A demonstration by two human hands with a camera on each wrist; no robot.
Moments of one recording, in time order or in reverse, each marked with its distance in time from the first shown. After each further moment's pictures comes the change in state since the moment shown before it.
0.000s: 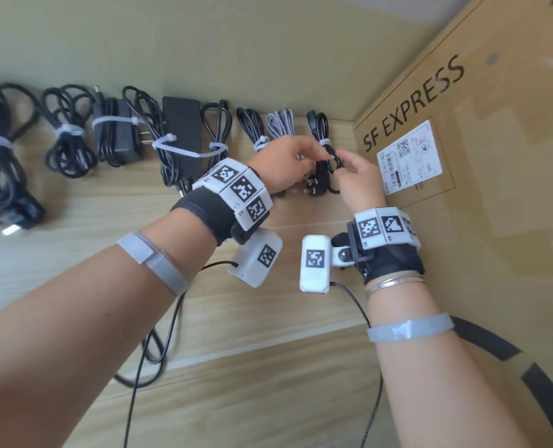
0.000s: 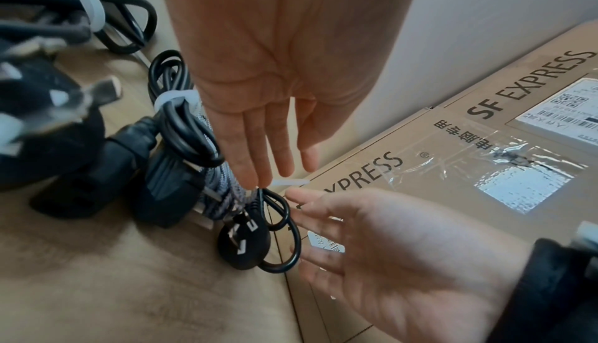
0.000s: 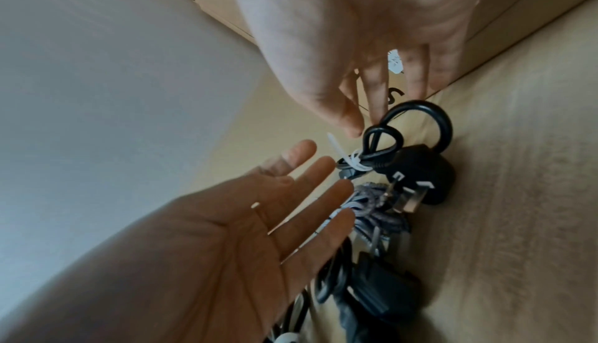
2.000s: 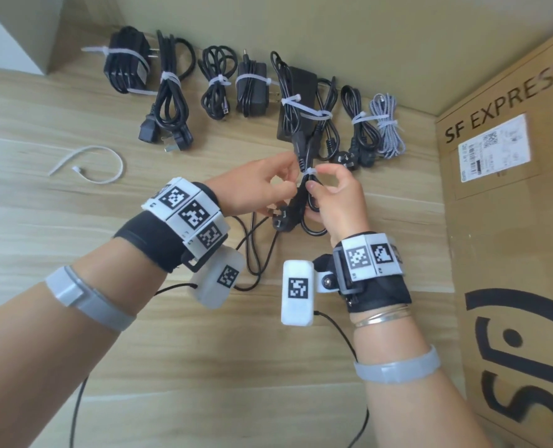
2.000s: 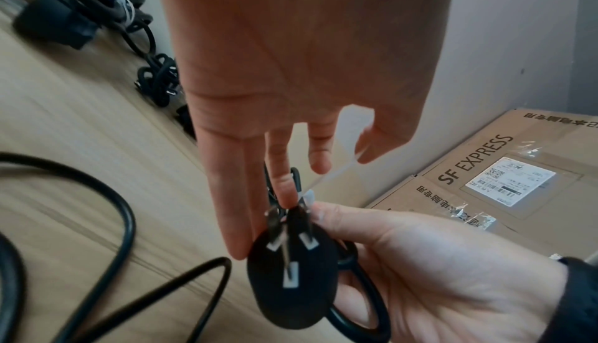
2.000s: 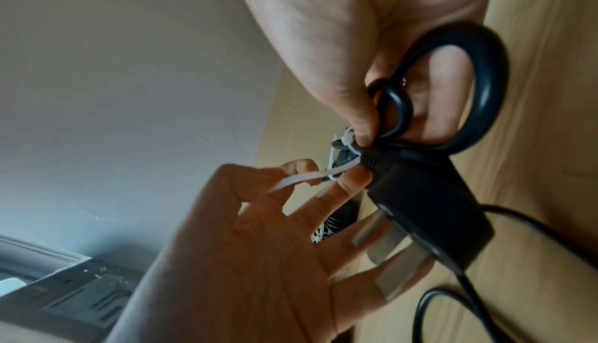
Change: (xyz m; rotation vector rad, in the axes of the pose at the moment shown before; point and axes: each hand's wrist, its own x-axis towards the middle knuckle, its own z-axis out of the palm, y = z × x) left_hand -0.208 -0.050 -0.071 -0.067 -0.013 -0.132; right_hand -0.152 -0.023 0.115 0.207 -0.244 -0.006
